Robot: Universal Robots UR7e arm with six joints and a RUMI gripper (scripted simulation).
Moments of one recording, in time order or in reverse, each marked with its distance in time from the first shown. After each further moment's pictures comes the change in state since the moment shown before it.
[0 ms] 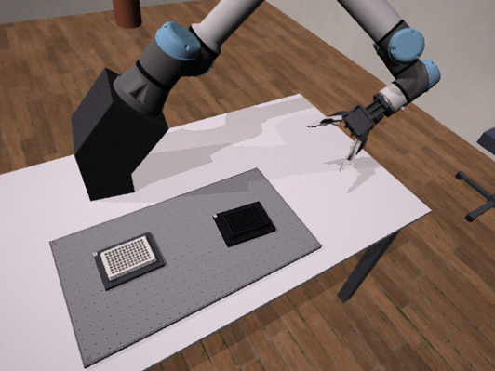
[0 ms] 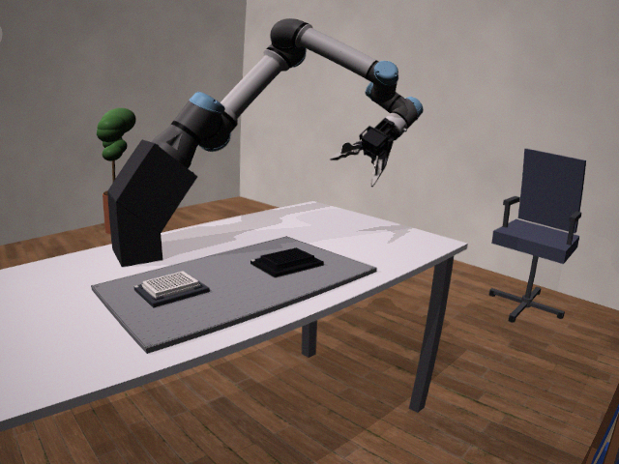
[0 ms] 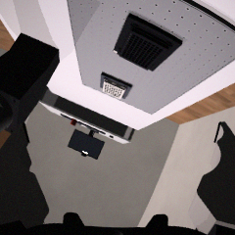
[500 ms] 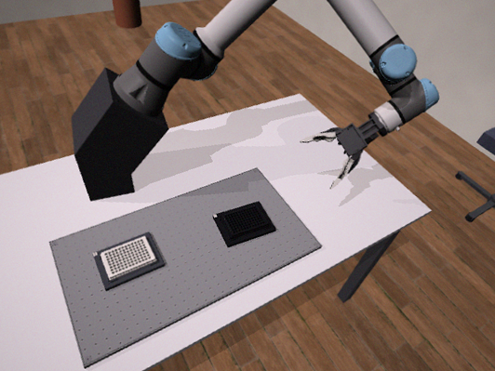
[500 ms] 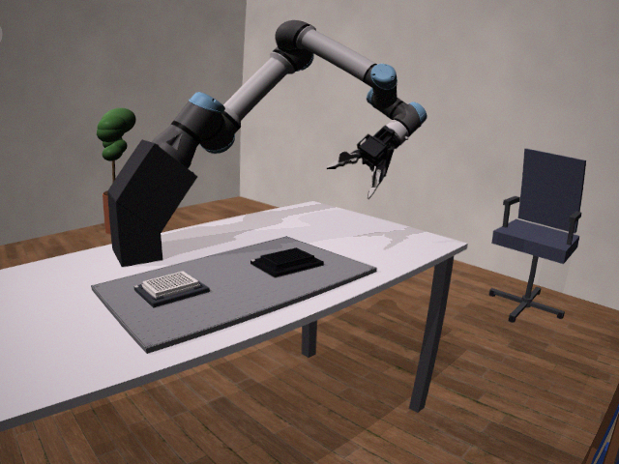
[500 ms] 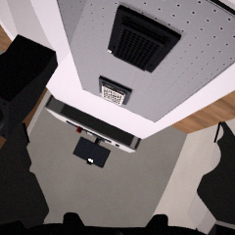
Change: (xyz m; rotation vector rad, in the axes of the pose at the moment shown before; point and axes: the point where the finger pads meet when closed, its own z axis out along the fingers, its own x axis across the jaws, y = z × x) arm 0.027 0.024 0.047 0.046 -0.050 0.006
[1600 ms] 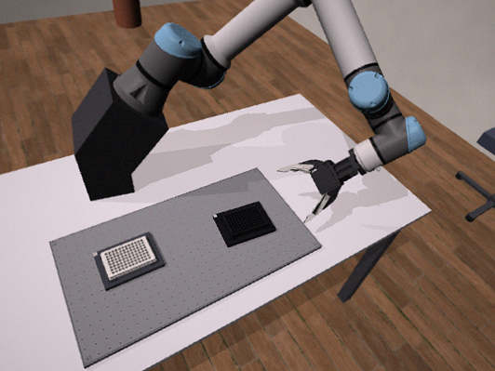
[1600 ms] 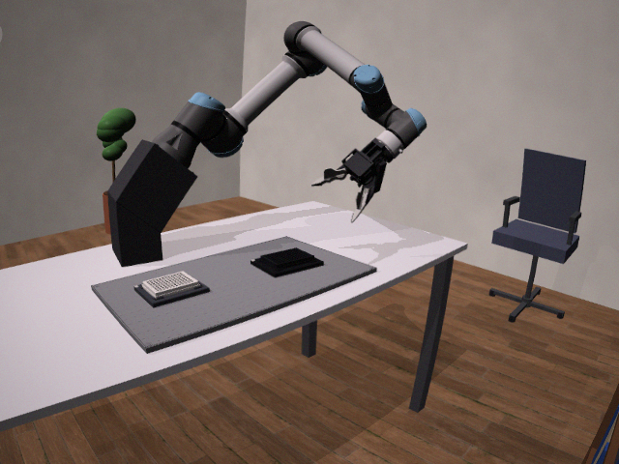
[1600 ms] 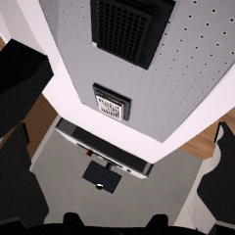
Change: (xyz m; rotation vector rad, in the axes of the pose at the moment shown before) arm 0.042 0.063 0.098 0.138 -0.088 0.021
